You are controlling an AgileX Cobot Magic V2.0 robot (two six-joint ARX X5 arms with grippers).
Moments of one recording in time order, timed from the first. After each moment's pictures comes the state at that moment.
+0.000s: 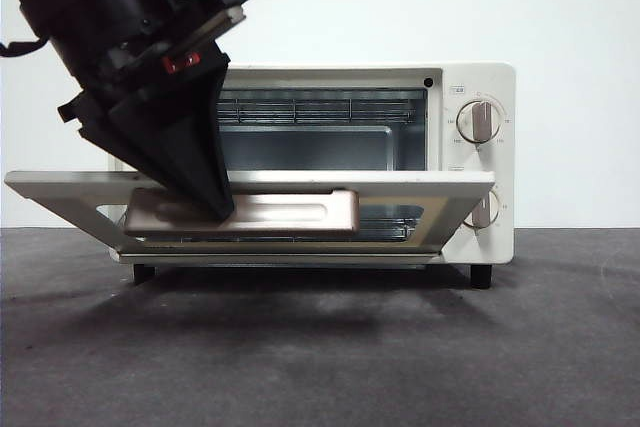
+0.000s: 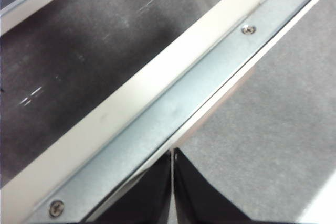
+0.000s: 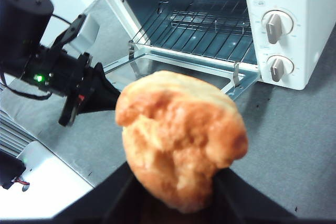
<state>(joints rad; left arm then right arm) -0.77 1.33 0.89 -0.53 0.10 -0.07 0.27 0.42 0.86 -0.93 -0.50 0.21</state>
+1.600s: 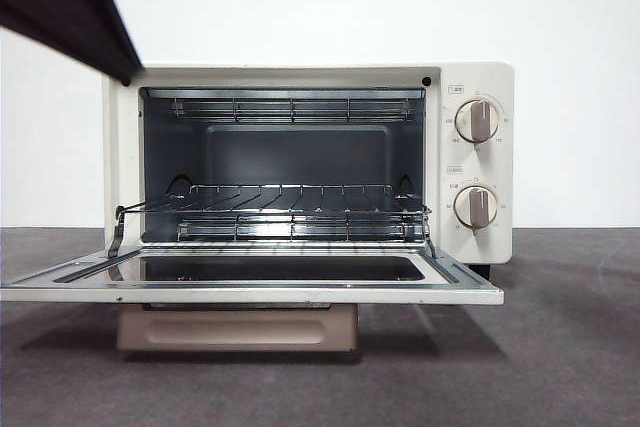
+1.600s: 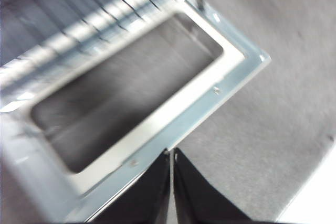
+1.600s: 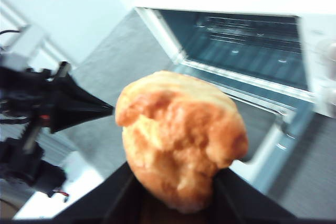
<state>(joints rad) -0.83 0.87 0.79 -0.63 -0.04 -0.12 0.34 0.65 0.86 -0.67 -0.62 0.28</state>
